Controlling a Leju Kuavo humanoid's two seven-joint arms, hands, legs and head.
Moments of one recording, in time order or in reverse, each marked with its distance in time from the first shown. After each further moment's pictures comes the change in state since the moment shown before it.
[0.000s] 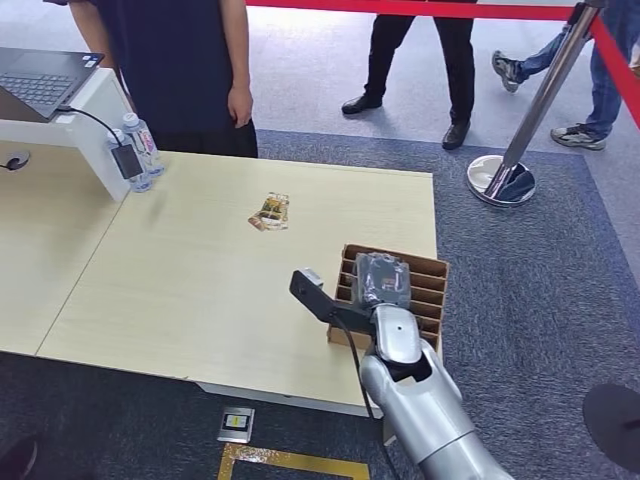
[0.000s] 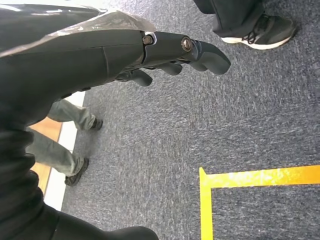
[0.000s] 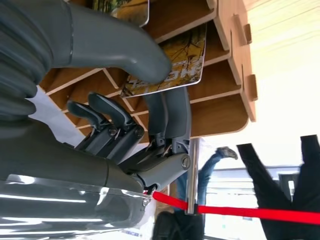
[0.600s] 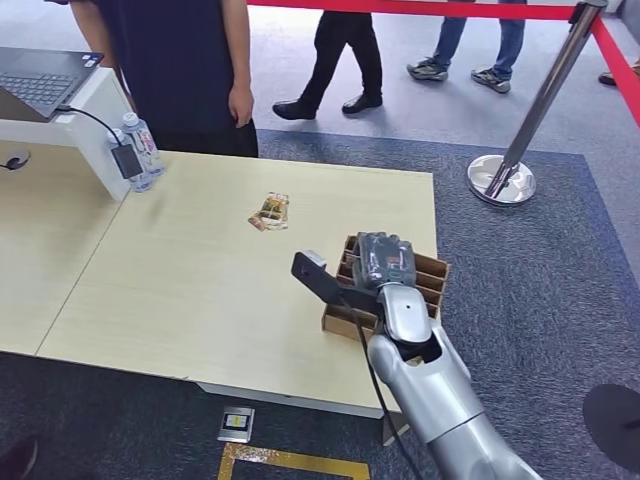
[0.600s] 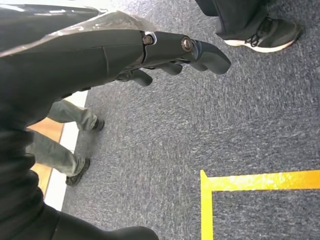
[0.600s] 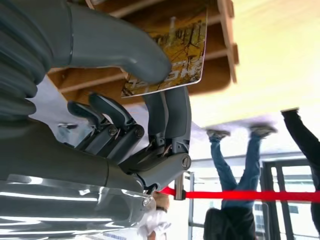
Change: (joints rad) left arm 0.001 0.000 0.000 0.000 0.002 0.016 0.007; right arm -0.073 -0.023 0.002 -0.032 -0.044 0.049 -0.049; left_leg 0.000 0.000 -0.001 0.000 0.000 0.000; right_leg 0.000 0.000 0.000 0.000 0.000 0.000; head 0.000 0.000
